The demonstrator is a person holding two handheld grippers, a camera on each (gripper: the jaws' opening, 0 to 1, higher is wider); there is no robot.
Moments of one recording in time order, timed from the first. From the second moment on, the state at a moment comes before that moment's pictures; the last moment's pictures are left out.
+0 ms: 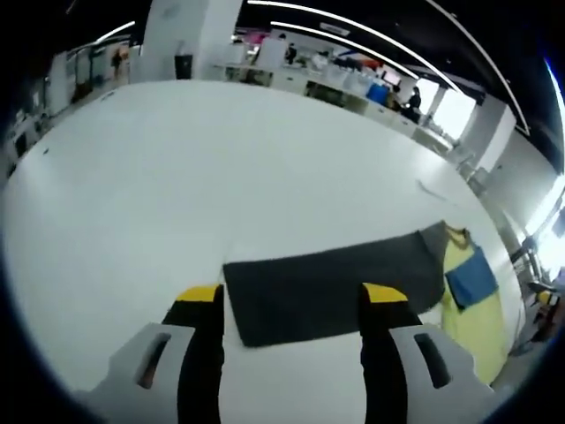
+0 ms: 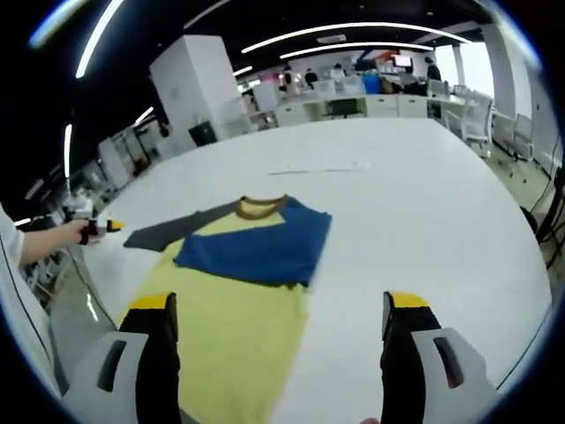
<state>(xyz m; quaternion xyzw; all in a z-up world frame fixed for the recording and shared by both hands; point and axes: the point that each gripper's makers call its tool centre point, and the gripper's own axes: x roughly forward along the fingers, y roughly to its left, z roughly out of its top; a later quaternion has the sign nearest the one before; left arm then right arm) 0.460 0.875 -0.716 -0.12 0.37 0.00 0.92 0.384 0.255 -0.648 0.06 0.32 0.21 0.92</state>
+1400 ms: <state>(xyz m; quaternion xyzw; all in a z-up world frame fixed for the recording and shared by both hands) 0.490 0.922 -0.763 -0.04 0.39 0.06 0.92 0.388 0.245 -0.661 0.08 0.34 0.19 0.92</state>
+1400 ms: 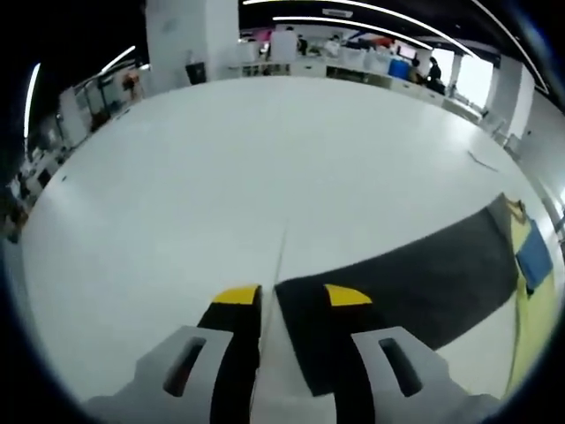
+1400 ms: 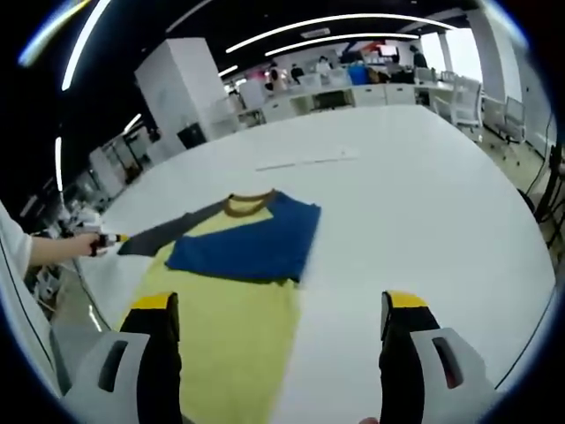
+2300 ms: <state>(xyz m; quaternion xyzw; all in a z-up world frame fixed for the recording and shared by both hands) 0.494 0.915 -0.761 -0.05 0.38 0.06 0.92 0.383 0.248 -0.663 0.07 0.34 0.19 0.92</state>
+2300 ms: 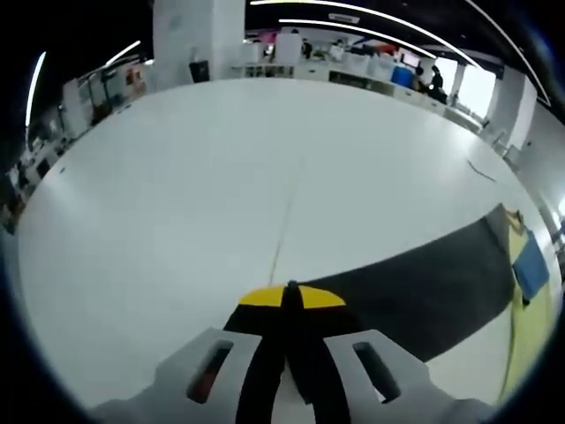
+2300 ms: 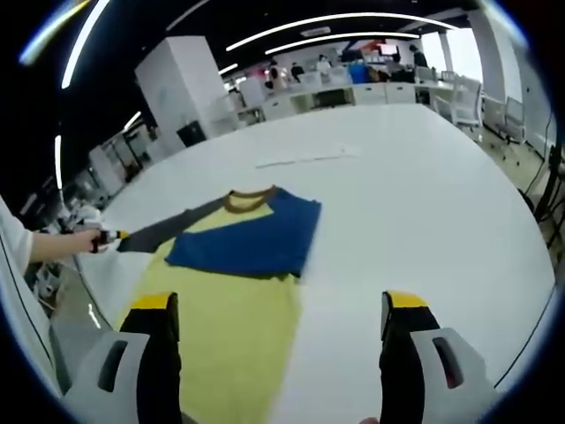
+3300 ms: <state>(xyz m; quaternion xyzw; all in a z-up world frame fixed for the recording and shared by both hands) 0.496 0.885 -0.680 -0.05 0.30 0.05 0.95 0.373 0.242 -0.646 0.08 0.32 0.20 0.92</state>
